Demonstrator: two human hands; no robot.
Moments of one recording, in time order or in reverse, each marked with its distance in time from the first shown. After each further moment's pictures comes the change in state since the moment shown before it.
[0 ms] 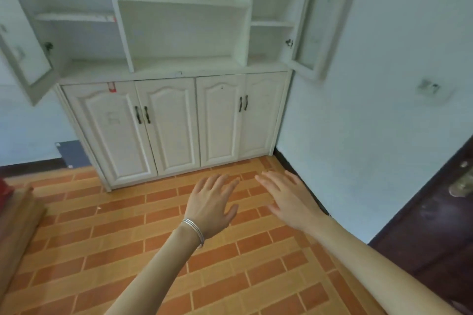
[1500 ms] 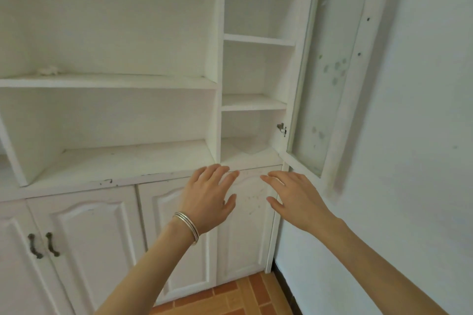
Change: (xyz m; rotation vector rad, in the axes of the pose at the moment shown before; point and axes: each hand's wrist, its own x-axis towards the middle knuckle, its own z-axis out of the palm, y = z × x) left_hand 0.705 -0.106 0.074 0.114 0.368 0.045; right_hand 0.488 0.536 0.044 -0.110 0.363 -0.031
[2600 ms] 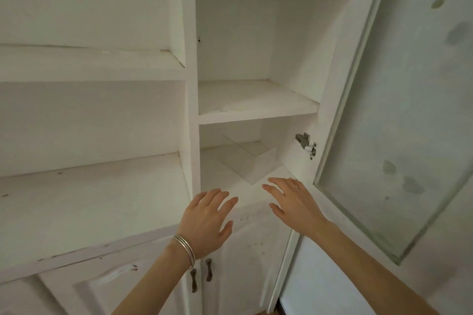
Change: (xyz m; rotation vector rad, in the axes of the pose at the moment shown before) left_hand 0.230 -0.165 0.358 -0.111 -0.151 0.110; right_hand 0.216 0.234 0.353 -0.049 -0.068 -0.024
